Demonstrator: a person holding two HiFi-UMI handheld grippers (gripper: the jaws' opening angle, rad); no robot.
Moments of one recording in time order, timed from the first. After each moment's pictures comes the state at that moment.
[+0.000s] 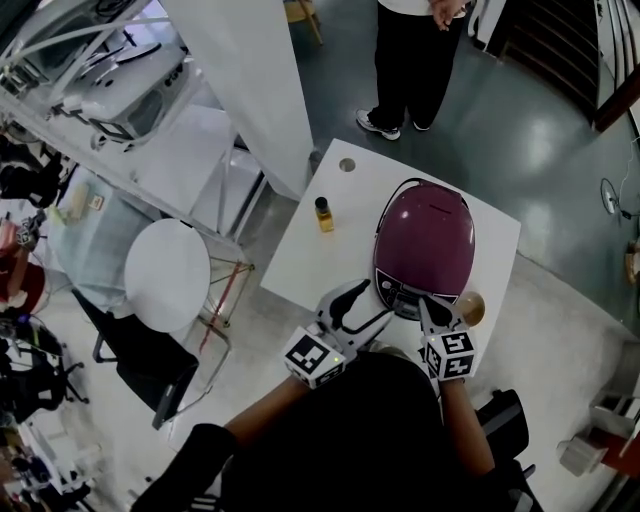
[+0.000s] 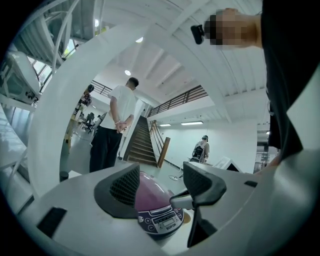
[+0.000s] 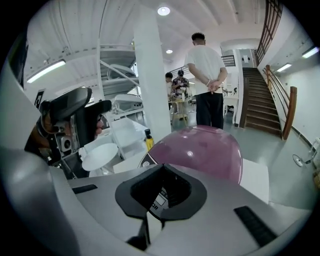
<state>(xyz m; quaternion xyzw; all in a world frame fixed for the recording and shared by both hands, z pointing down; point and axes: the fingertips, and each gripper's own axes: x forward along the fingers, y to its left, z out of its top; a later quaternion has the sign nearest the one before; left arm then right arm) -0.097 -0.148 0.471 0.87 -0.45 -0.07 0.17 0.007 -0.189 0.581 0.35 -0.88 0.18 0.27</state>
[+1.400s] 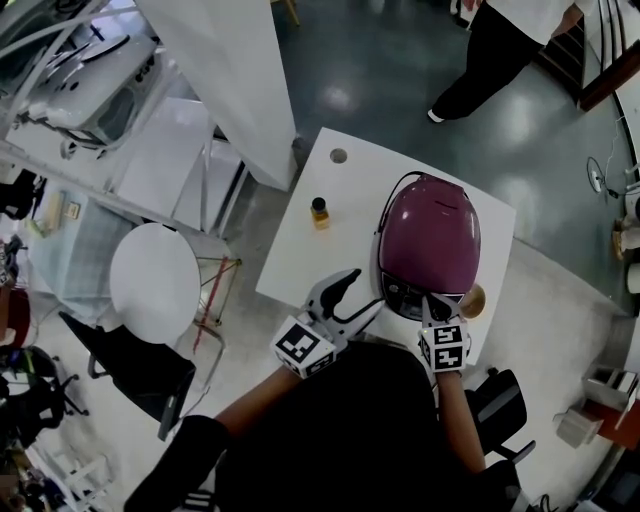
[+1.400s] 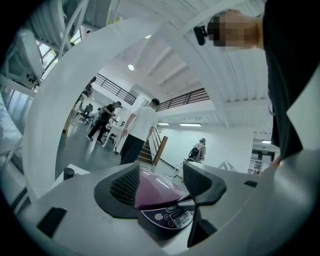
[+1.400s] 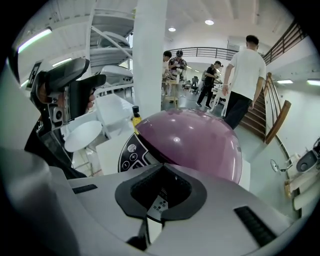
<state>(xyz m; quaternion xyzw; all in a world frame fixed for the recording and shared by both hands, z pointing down) -0.151 -0.177 0.505 0.88 -0.42 -0.08 0.20 0.003 -0.198 0.630 0.40 -0.81 0.16 0.41</state>
